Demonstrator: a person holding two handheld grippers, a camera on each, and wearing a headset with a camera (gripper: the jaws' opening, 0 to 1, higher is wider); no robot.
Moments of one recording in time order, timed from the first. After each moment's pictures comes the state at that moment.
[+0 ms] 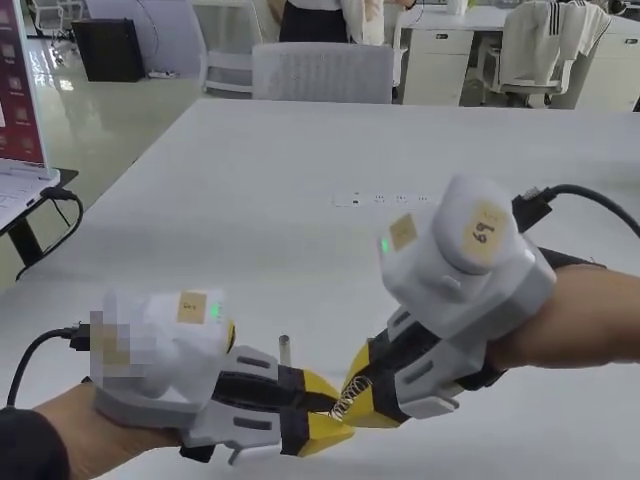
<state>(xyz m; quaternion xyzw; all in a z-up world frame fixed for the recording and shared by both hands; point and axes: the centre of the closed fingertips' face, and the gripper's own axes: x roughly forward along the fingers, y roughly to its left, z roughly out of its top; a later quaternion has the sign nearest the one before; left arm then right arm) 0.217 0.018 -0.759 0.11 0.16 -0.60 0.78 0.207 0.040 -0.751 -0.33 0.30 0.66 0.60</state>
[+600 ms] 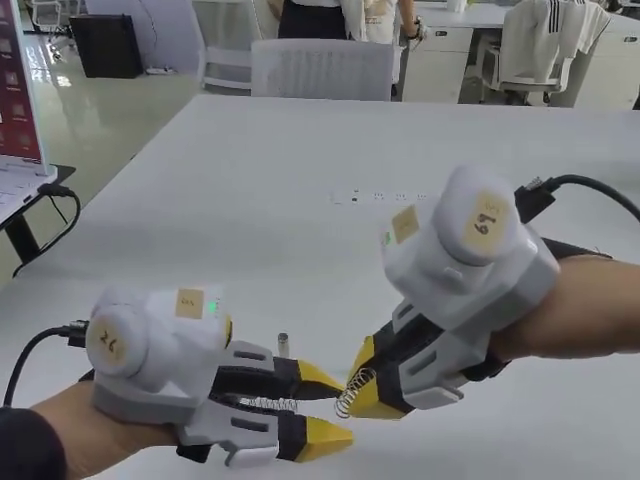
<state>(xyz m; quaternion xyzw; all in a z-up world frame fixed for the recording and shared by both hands) 0.221 0.023 -0.763 0.10 0.17 -0.59 0.78 0.215 0.033 -0.752 -0.34 0.31 0.65 0.61</state>
